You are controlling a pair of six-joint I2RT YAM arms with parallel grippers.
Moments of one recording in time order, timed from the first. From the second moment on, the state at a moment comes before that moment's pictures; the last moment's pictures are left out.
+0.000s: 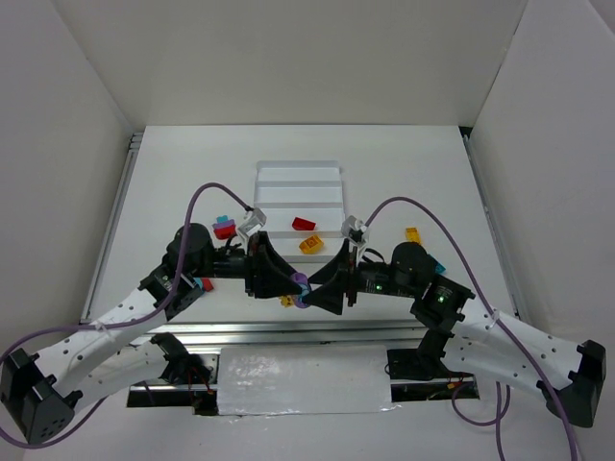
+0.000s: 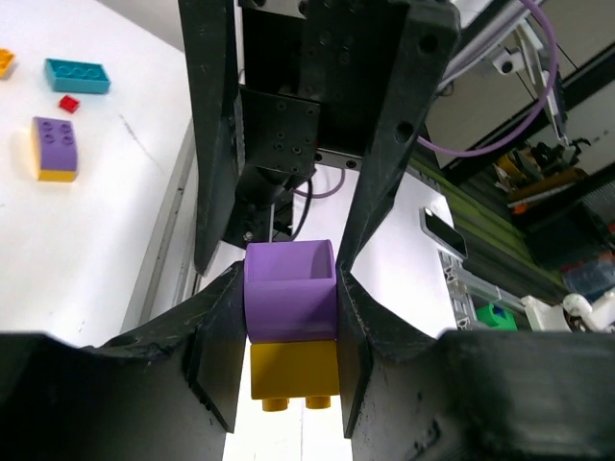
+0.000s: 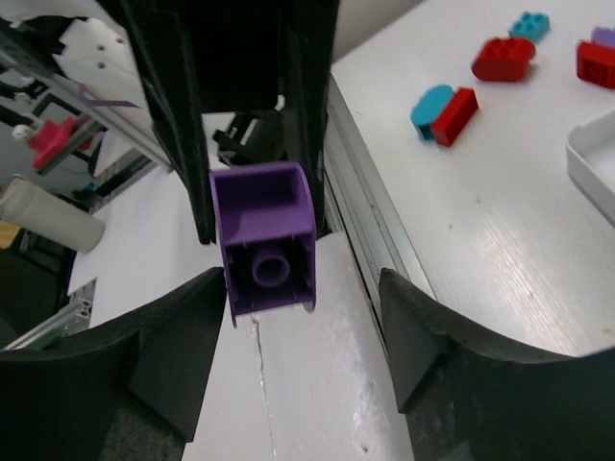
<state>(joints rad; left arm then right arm) -0.70 0.87 0.66 0.20 0.84 -0.61 0.93 0.74 0.61 0.04 -0.43 0.49</state>
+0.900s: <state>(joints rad) -0.72 0.76 0.64 0.15 0.73 -0.56 0.91 0.64 0.55 0.17 -0.51 0.51</state>
